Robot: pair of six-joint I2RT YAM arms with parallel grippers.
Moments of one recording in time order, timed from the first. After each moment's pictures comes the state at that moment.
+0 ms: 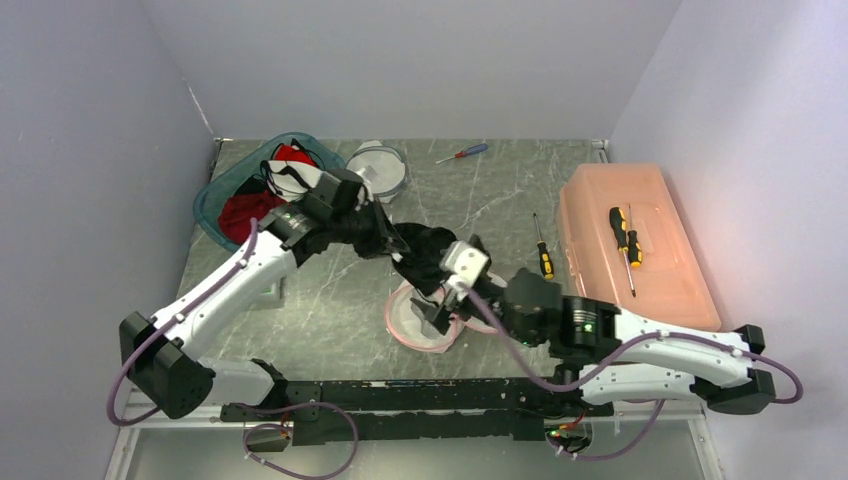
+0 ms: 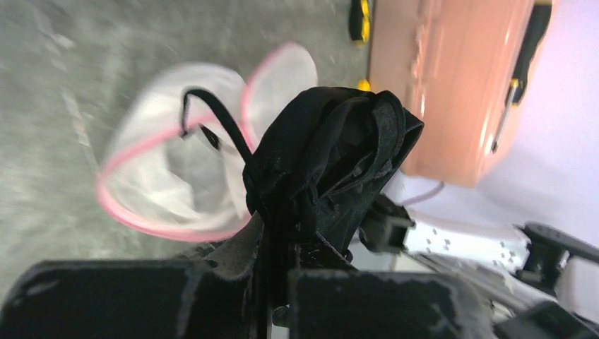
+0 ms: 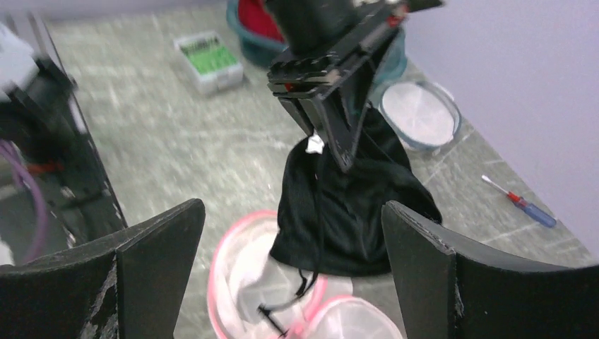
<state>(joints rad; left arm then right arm) -0.66 1.33 1.26 -0.66 0.32 -0.97 1.36 0.89 0.94 -0.23 0.40 -0.19</state>
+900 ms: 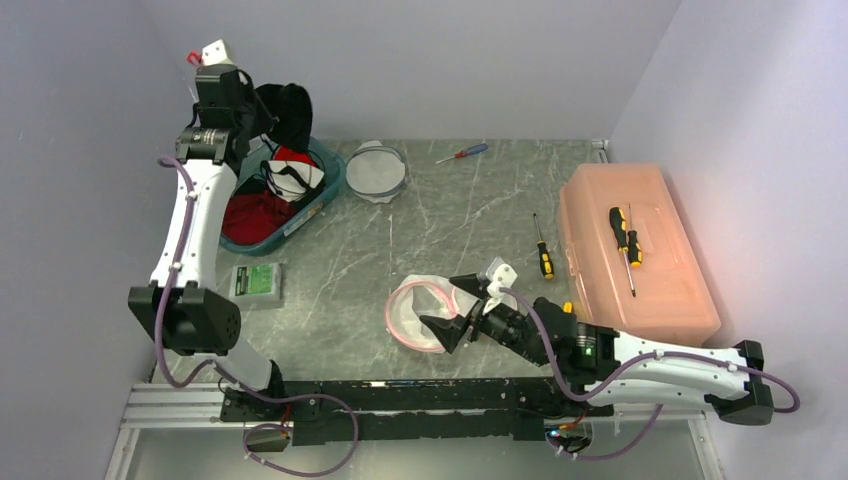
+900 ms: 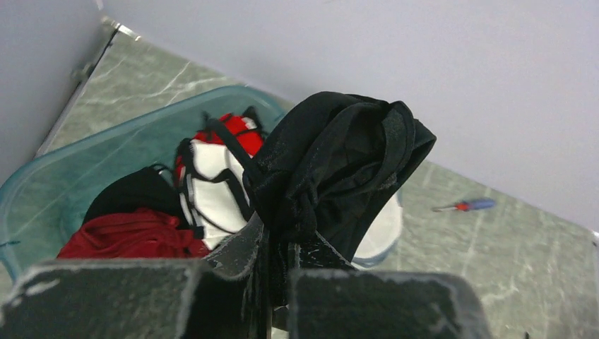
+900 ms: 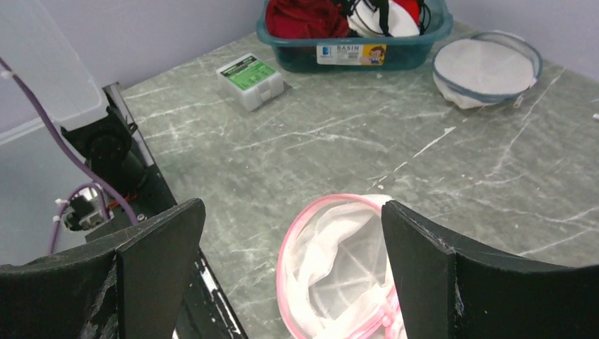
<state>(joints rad) -0.06 1.57 1.84 -0.59 -0.17 -0.42 1.36 0.65 0.57 0.05 0.40 0.11</state>
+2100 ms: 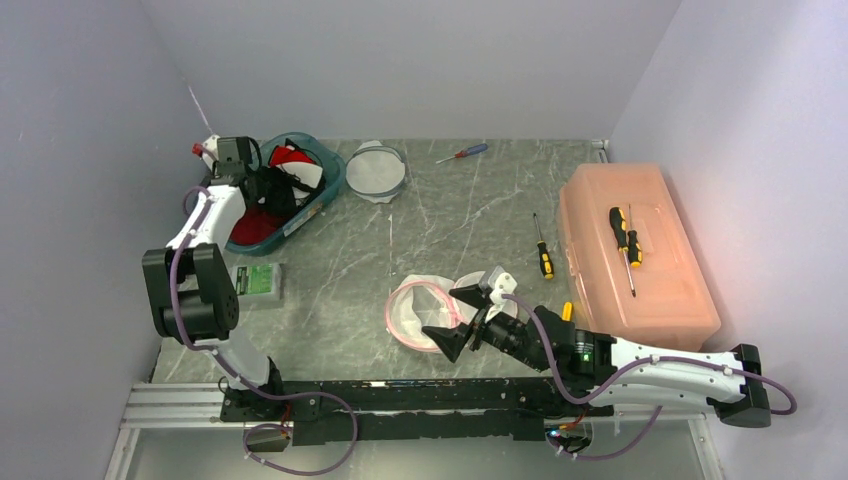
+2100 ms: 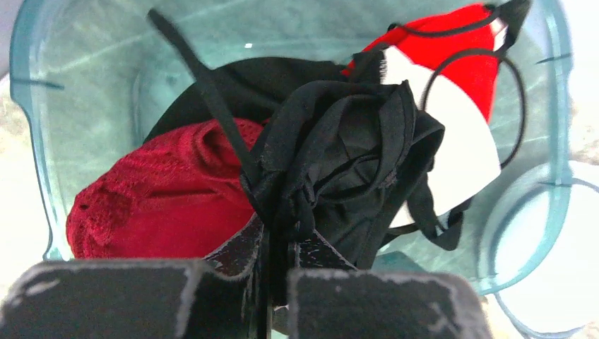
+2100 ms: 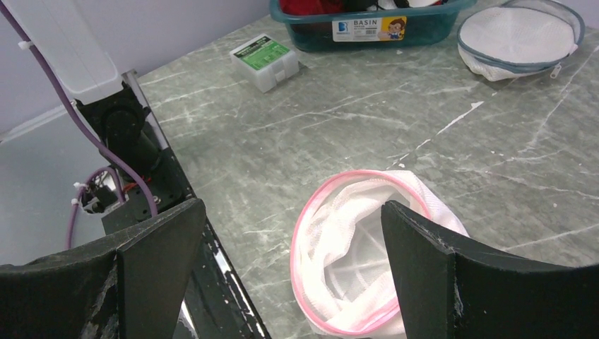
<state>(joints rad) 0.11 1.68 1.32 -0.37 -0.30 -0.62 1.36 0.58 0.44 0.10 0.36 0.19</state>
